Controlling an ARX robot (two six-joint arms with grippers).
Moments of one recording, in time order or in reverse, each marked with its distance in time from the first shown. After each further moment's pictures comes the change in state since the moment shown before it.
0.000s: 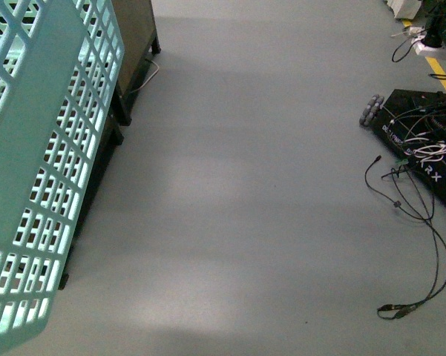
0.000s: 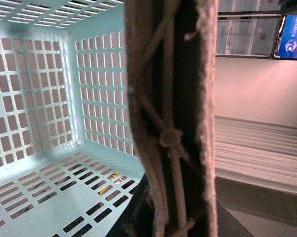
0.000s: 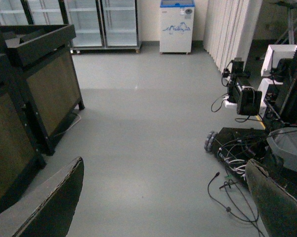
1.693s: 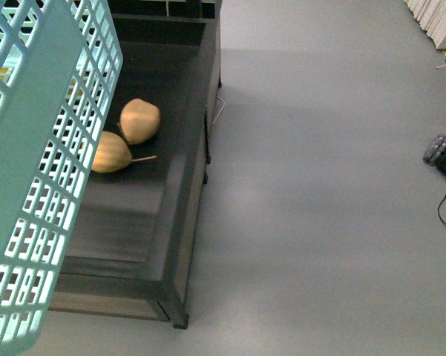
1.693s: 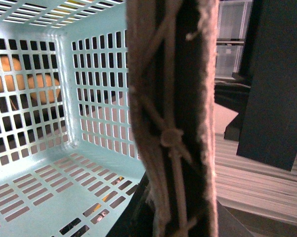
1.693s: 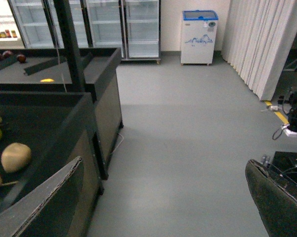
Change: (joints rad) left arm 0.001 -0.001 0.000 -0.002 0.000 0.002; right arm 0.000 0.000 0.000 0.000 -0.001 0.000
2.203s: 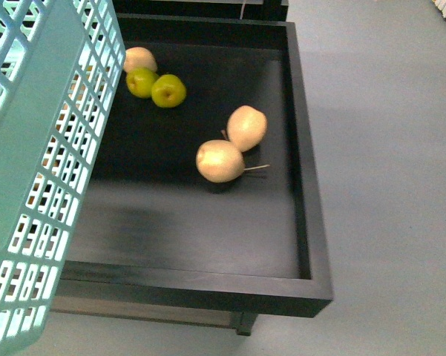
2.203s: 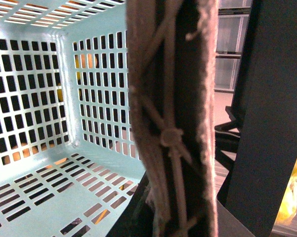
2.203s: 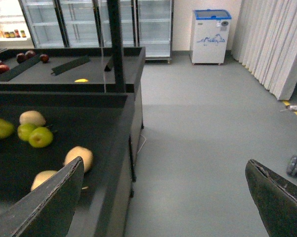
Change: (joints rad) left arm 0.000 -0.001 0.000 0.000 0.002 0.000; right arm 0.000 0.000 0.000 0.000 0.001 0.000
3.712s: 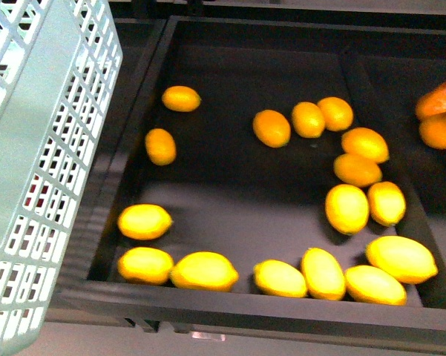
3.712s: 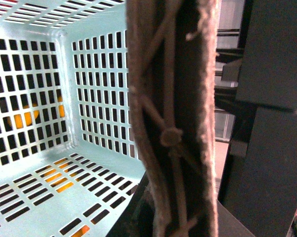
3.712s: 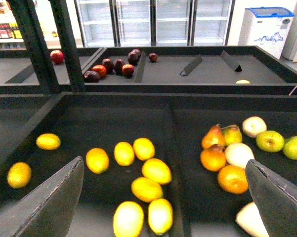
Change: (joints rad) left arm 0.001 0.001 0.000 0.000 -0.002 -0.001; right arm 0.000 0.000 0.000 0.000 -0.001 0.000
